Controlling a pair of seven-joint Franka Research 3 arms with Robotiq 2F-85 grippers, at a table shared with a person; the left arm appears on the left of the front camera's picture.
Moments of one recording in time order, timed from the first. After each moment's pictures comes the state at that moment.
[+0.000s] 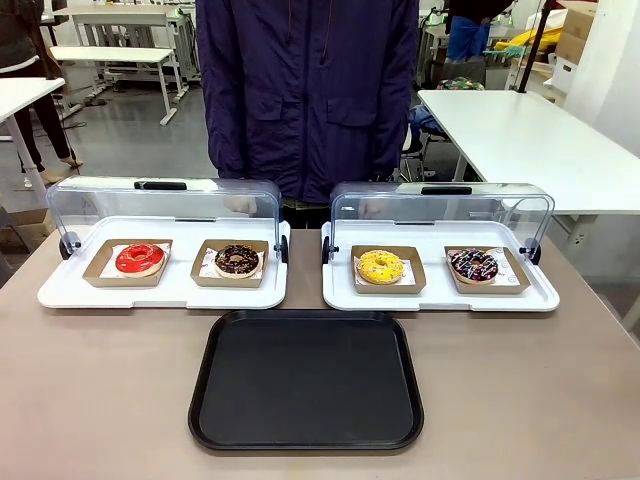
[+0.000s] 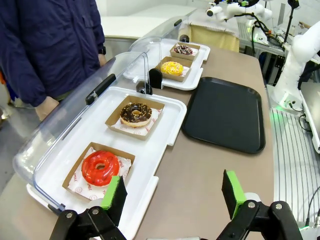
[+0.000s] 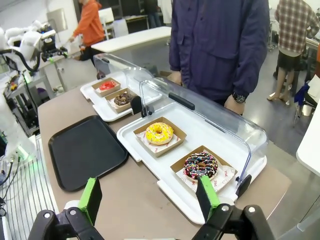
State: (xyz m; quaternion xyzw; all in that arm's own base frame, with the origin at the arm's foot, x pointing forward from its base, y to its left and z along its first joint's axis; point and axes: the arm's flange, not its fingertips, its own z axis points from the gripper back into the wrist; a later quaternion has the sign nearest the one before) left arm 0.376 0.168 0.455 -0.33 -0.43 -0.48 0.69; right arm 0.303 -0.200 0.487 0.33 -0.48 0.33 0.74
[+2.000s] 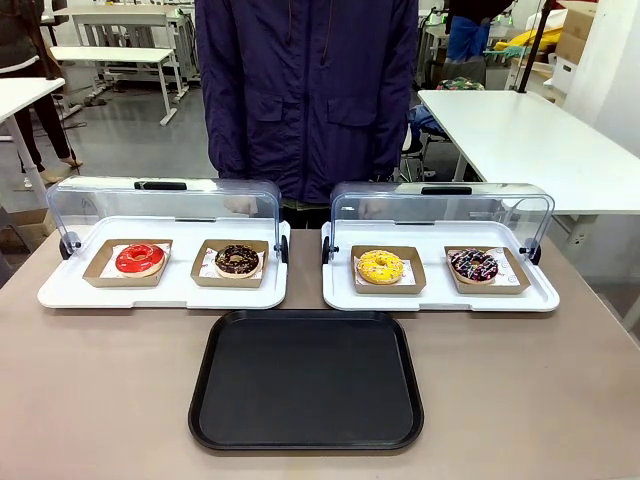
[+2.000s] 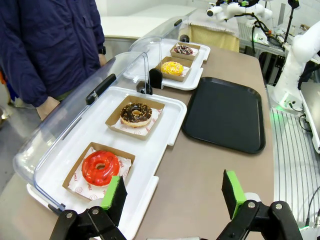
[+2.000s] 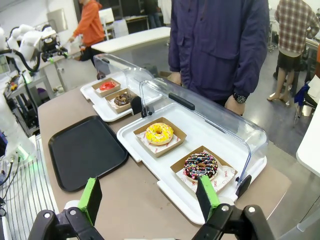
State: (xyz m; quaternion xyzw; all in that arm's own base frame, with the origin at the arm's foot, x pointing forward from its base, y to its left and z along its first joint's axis) left arm 0.375 0.168 0.455 -0.33 -0.43 -0.48 0.69; right arm 0.303 -0.200 0.487 0.33 -0.48 0.33 0.74
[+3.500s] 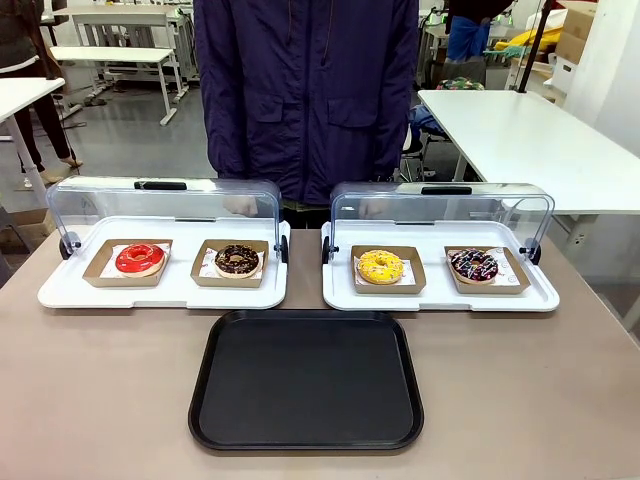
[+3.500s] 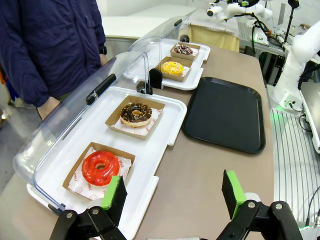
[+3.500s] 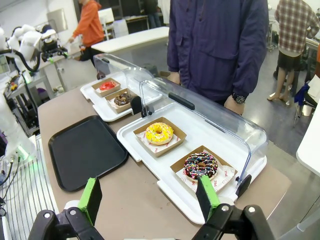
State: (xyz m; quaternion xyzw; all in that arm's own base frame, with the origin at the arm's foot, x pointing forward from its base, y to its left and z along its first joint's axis) left arm 0.375 0.168 0.455 -0.33 -0.43 -0.48 0.69; right arm 0.303 -0.200 0.487 0.33 -0.48 0.33 0.74
